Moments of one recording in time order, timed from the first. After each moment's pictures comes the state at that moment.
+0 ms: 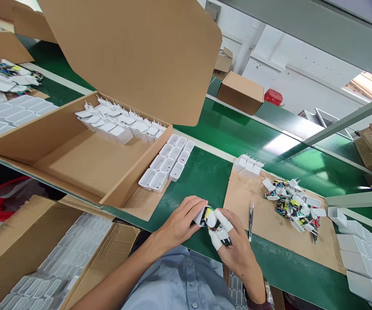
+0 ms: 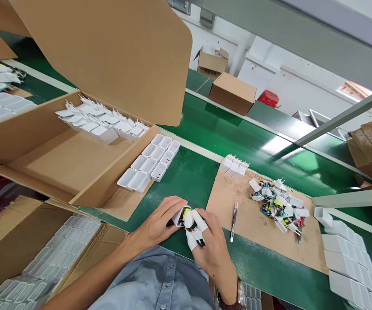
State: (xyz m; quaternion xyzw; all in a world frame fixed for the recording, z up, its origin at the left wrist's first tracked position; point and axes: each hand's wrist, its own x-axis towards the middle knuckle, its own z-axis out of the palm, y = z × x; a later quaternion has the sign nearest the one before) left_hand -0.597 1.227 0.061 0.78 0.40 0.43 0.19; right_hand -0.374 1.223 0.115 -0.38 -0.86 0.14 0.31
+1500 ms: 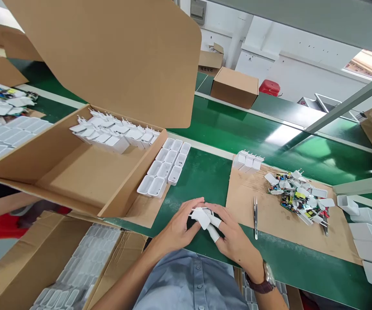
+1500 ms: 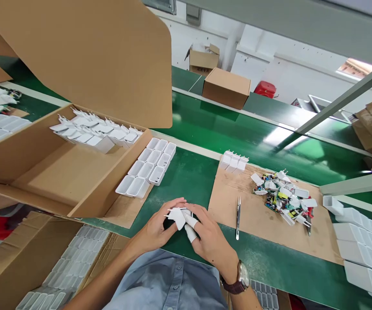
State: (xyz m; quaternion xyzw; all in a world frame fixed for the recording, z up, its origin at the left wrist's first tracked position) left_hand -0.607 1.221 0.058 0.68 0.46 0.40 0.40; right_hand -0.383 1.244 0.096 -0.31 -0.88 0.22 0.29
